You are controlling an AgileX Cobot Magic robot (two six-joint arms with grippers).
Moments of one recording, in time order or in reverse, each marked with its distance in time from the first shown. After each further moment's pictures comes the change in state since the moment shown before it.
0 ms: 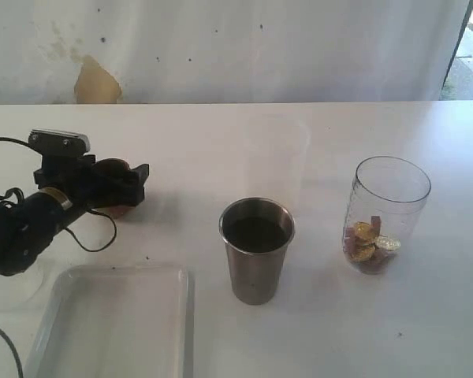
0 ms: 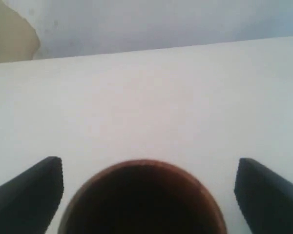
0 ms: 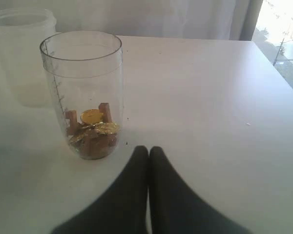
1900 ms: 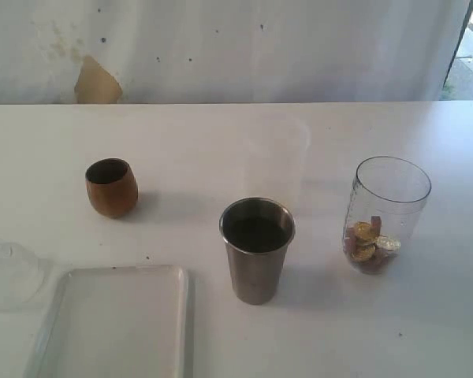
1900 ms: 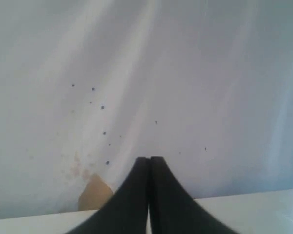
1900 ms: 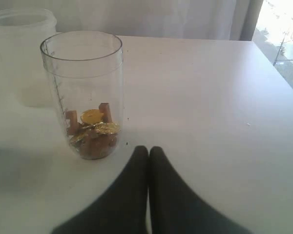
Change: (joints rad) left arm 0.056 -1.703 0.081 -0.049 1.244 0.031; right arm 0.000 0.000 0.000 0.000 0.000 0.000
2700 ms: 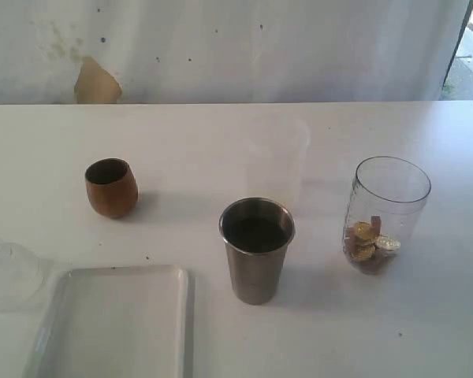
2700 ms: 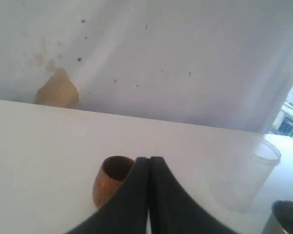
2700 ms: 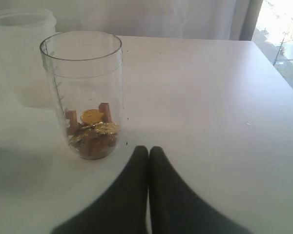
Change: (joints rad) left arm -0.110 0.117 0.507 -0.175 -0.434 -0.062; right arm 0.000 0.000 0.000 0.000 0.000 0.000
